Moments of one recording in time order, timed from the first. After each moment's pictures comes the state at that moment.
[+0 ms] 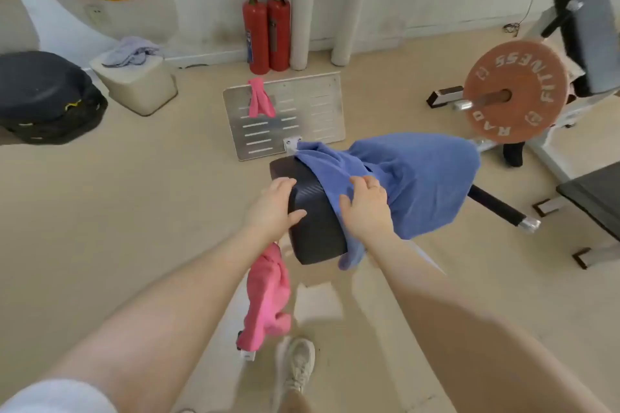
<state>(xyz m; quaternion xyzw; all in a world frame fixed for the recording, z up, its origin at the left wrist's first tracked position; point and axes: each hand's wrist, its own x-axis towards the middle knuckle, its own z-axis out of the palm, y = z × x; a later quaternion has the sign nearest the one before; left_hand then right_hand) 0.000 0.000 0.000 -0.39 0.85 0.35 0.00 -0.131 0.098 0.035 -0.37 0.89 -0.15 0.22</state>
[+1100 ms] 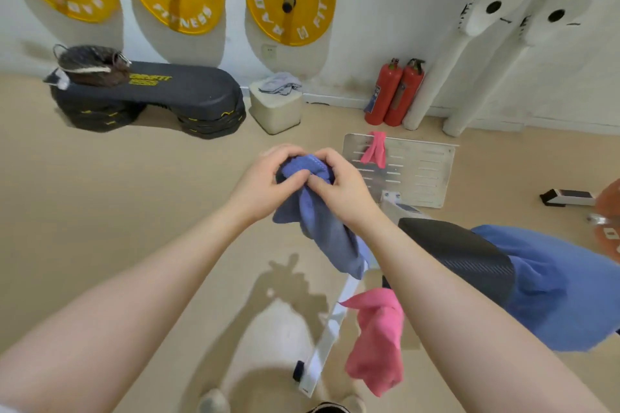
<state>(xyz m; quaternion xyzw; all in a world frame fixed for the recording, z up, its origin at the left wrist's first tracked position) 0.279 -0.118 0.154 -0.44 0.76 0.38 -0.30 0.134 -0.084 0.158 -0.60 0.60 -0.38 0.37</state>
